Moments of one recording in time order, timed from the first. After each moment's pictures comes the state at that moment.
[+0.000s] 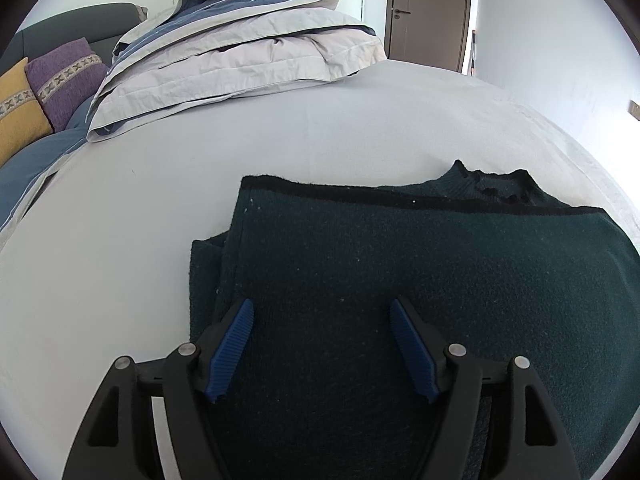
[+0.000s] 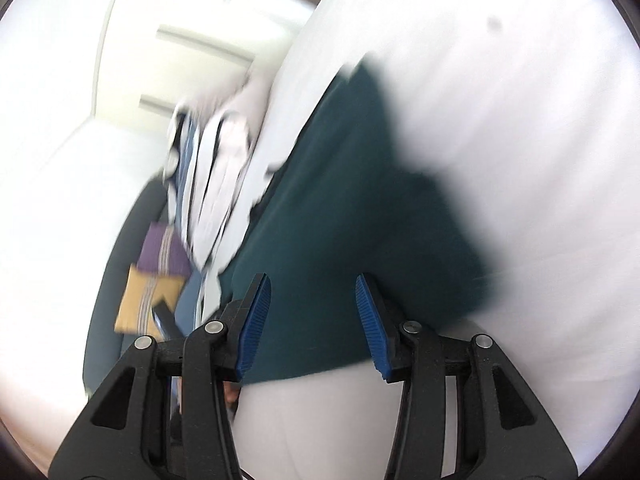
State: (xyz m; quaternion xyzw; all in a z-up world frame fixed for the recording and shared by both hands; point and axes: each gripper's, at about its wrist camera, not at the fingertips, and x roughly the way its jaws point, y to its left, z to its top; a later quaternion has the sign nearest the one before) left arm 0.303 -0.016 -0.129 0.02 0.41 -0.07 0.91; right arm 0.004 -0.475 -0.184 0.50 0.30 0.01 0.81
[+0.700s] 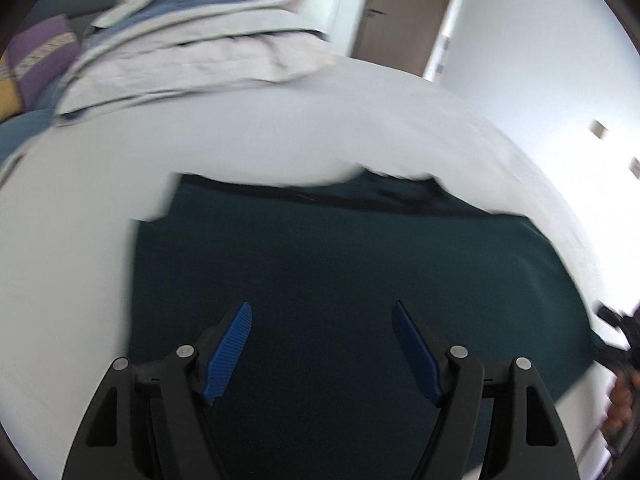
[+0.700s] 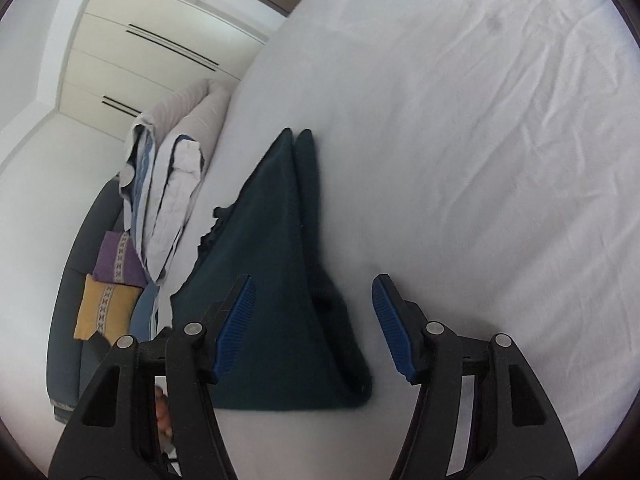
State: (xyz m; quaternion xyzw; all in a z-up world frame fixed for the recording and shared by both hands) left arm 0.265 -0.057 -0.093 -0.04 0.44 -0.17 0.88; right arm 0.053 -0.516 -0.168 0.47 0.35 -0.02 0.81
